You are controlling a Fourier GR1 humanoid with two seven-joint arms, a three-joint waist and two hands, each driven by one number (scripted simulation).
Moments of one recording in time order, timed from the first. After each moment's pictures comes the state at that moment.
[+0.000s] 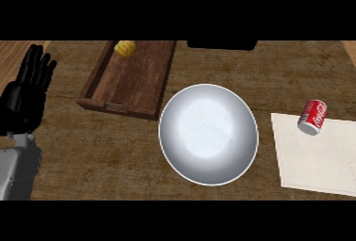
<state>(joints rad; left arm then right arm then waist) -0.31 0.30 0.18 -1.47 0.15 0.02 -0.01 -0.60 -0.84 -0.20 -0.62 1.01 0.11 -0.86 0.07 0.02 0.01</state>
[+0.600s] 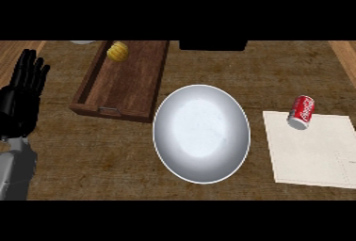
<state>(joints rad) -0.28 0.31 0.20 -1.47 0.14 0.02 -0.02 -0.87 -0.90 -0.26 -0.52 0.84 0.25 -1.00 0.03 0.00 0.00</state>
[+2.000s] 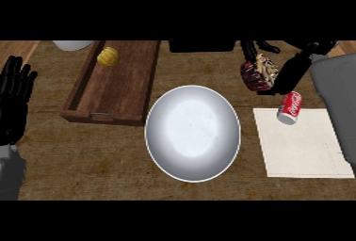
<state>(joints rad) -0.23 0.33 0.24 -1.49 0.15 0.03 -0.01 -0.93 -0.41 0.04 -1.16 0.46 0.74 -0.28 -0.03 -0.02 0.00</state>
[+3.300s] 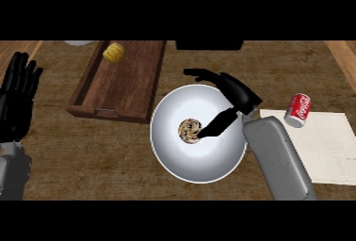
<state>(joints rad) -0.26 0.31 0.23 -1.49 0.14 0.01 -0.01 -0.61 -0.02 0.06 -1.22 0.47 0.38 -0.09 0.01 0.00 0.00</state>
